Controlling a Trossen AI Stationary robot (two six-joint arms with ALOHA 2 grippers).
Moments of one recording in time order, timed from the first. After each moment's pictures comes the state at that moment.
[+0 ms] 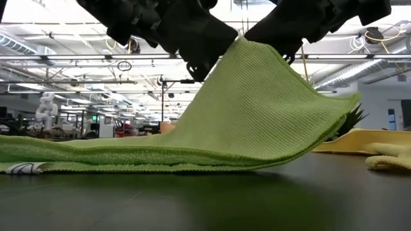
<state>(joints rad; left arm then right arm) -0.15 1.77 0.99 0.33 0.39 -0.17 0.35 1.50 0.73 0.31 0.05 0.37</state>
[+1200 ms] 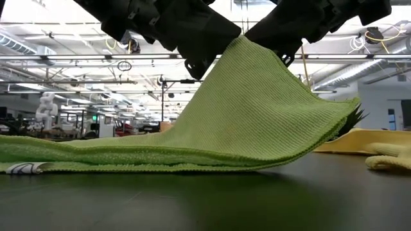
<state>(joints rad) -0.19 1.77 0.99 0.34 0.30 -0.19 0.35 1.50 0.73 0.31 0.05 0.36</state>
